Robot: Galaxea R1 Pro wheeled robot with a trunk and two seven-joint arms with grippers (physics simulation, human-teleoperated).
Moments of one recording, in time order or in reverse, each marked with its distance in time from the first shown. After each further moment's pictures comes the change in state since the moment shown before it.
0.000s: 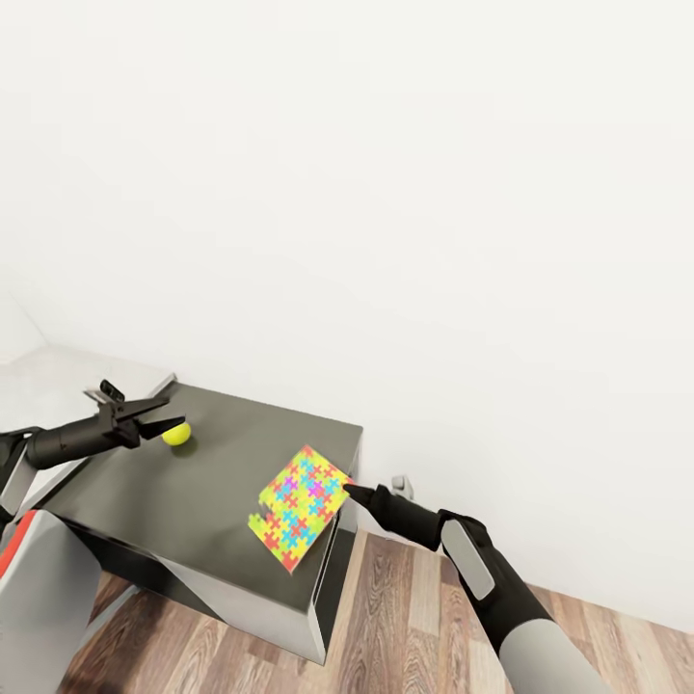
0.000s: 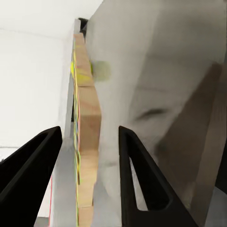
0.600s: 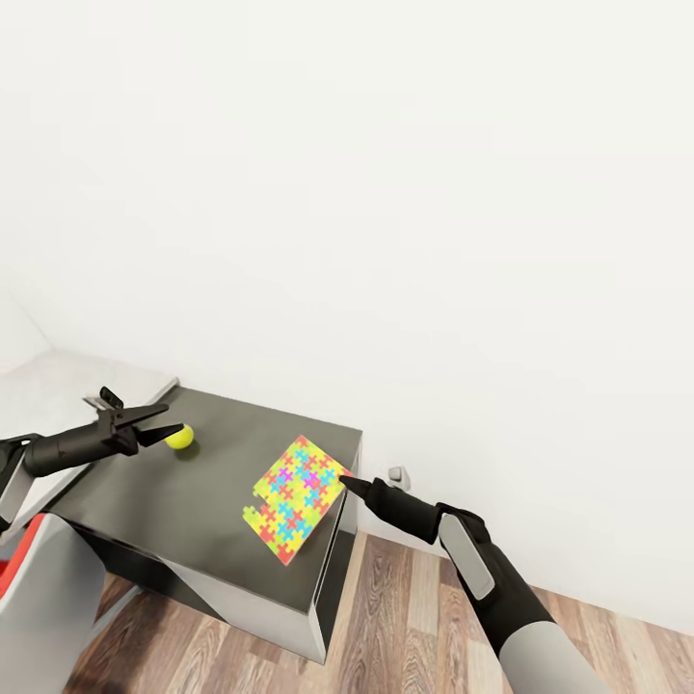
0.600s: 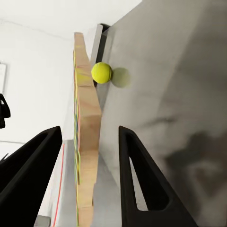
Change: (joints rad) left arm 0.024 0.005 0.002 0.001 -0.002 0.000 0.000; right arm 0.014 0.000 0.033 -0.087 0.002 -0.026 -0.002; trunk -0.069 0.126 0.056
